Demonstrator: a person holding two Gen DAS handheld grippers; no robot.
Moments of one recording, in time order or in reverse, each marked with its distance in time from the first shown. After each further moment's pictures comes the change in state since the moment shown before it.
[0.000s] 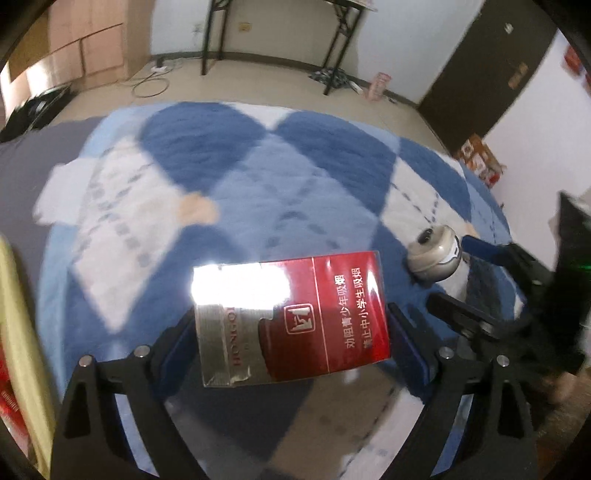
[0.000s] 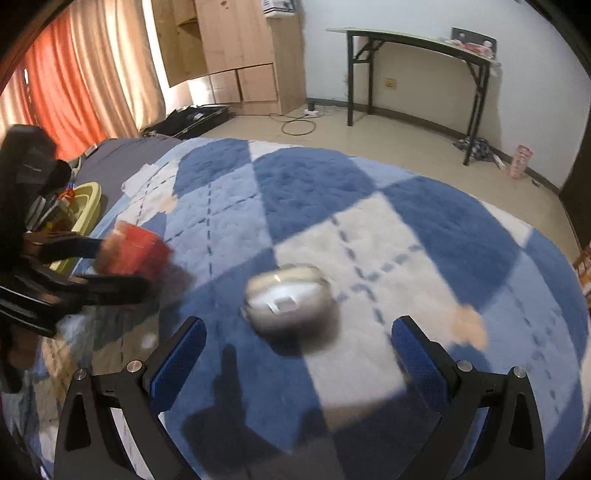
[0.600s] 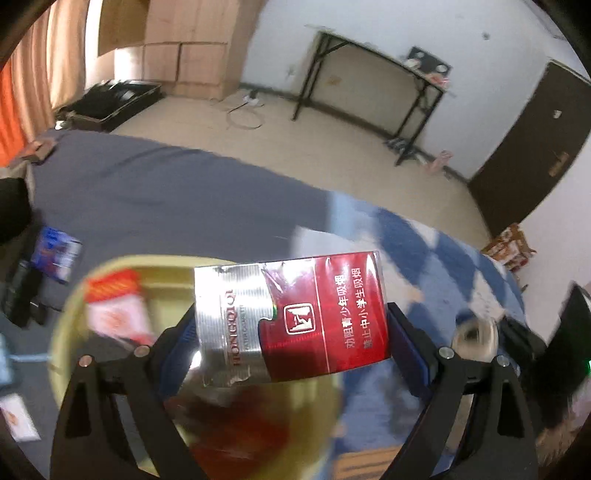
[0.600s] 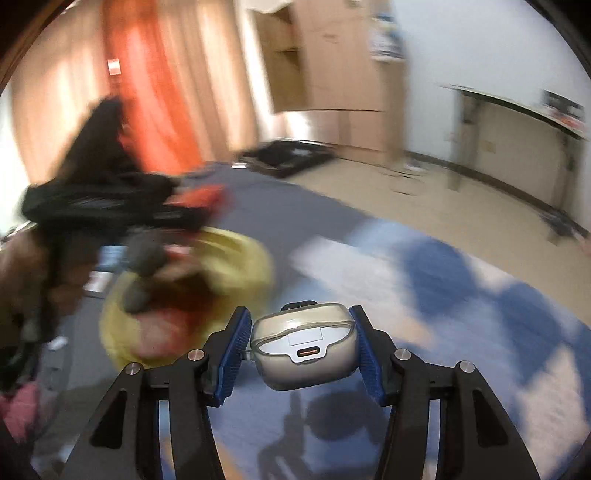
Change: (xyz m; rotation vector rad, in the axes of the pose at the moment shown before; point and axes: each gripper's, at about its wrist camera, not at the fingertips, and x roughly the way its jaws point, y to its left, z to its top) left arm -0.156 0.208 0.015 -0.206 -0.172 0.138; right arm -0.004 0.221 0.079 -0.197 -0.171 0.334
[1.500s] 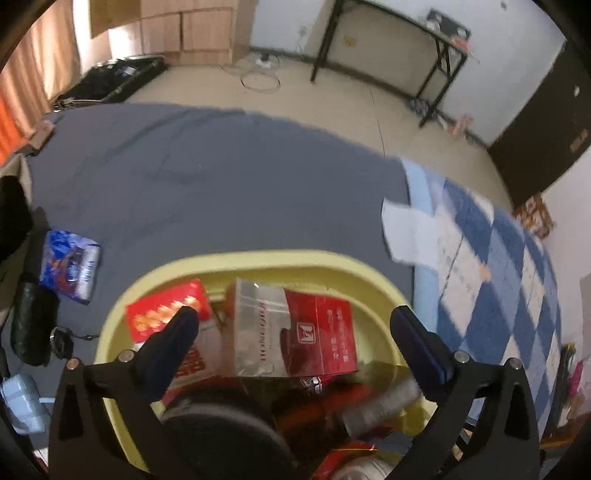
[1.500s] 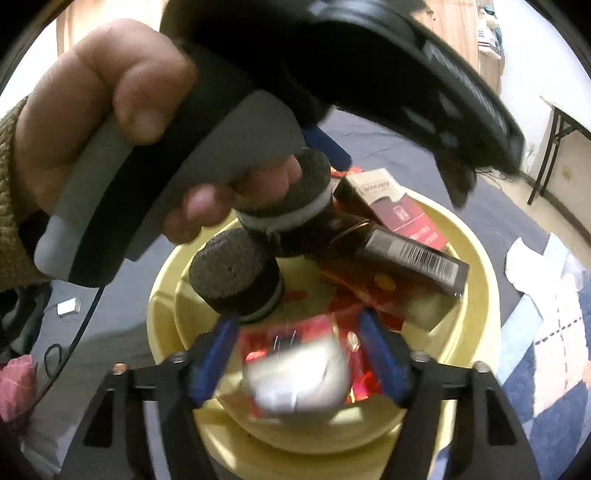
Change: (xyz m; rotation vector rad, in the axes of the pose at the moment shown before) left arm 0.034 0.063 0.009 0.030 0.121 0.038; right arm 0.130 0.152 -0.021 -0.191 0.146 0.116
